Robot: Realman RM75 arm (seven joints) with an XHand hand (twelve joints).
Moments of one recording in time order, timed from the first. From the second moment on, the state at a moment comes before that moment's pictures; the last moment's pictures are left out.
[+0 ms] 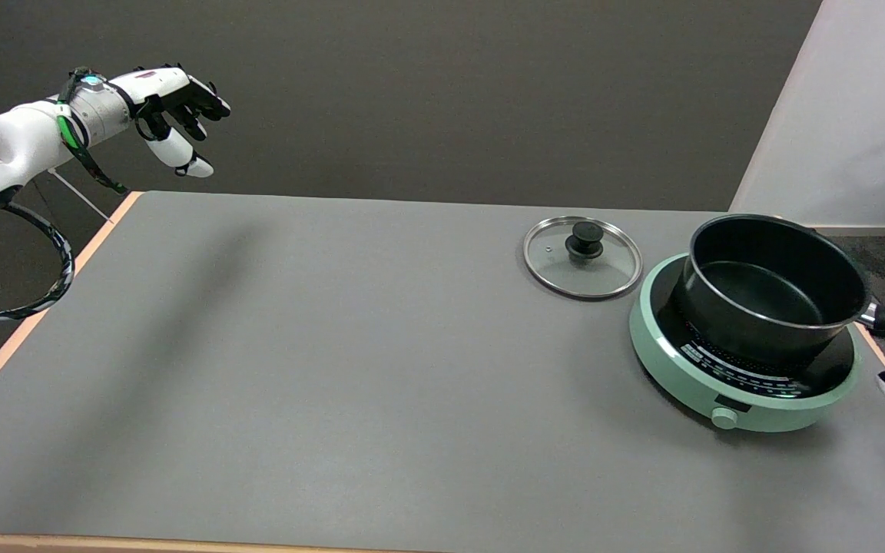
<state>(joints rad) -1.04 -0.90 -0.82 1.79 1.88 0.27 -0.83</state>
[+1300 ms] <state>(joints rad) -1.06 -0.87 -0.85 1.85 1.94 0.35 -0.85</state>
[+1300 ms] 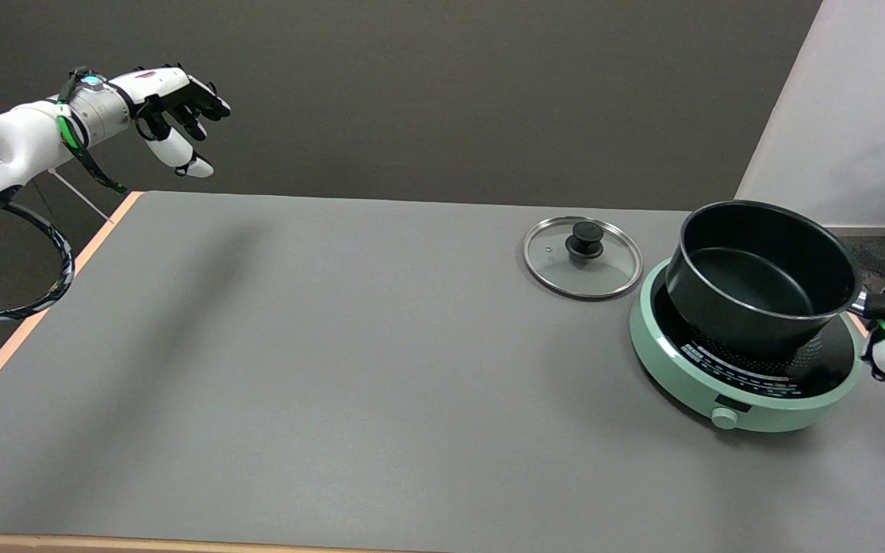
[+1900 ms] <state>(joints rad) -1.06 -0.86 -0.86 1.85 1.95 0.39 -0.85</state>
